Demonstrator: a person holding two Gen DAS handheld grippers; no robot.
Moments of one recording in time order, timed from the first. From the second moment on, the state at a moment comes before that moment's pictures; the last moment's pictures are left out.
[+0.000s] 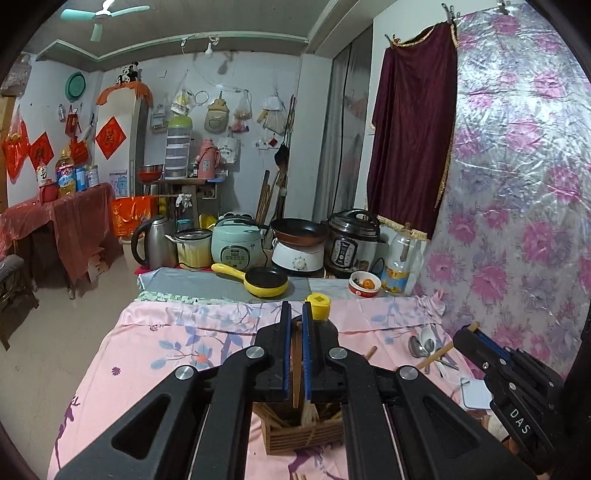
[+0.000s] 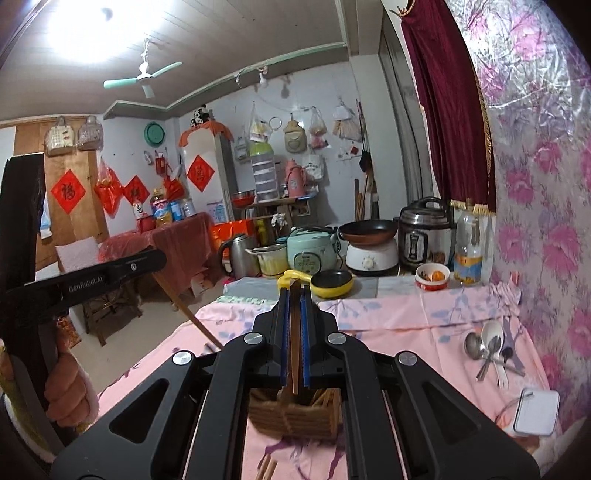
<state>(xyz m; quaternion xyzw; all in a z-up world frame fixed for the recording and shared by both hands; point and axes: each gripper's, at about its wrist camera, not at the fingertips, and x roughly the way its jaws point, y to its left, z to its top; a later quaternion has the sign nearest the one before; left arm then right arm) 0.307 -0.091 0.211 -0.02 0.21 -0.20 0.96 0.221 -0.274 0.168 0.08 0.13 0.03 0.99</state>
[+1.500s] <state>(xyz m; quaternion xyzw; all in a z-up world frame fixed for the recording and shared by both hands) 0.239 -0.043 0.135 0.01 0.20 -0.06 0.98 0.182 -0.265 0.123 0.09 0.16 0.02 0.98</state>
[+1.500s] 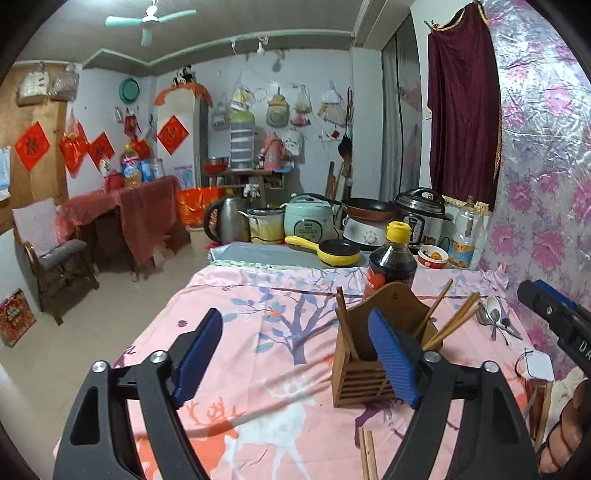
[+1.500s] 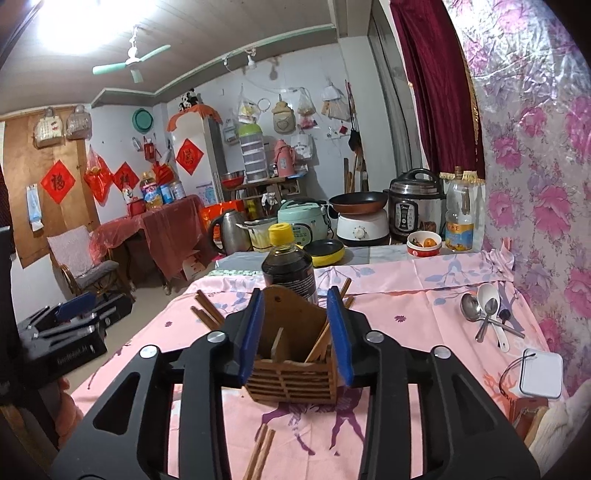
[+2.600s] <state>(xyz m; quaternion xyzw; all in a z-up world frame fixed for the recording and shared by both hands) 0.039 -0.034 0.124 0.03 0.14 -0.04 0.99 -0.017 -0.250 0.098 0.11 0.10 -0.01 0.99</state>
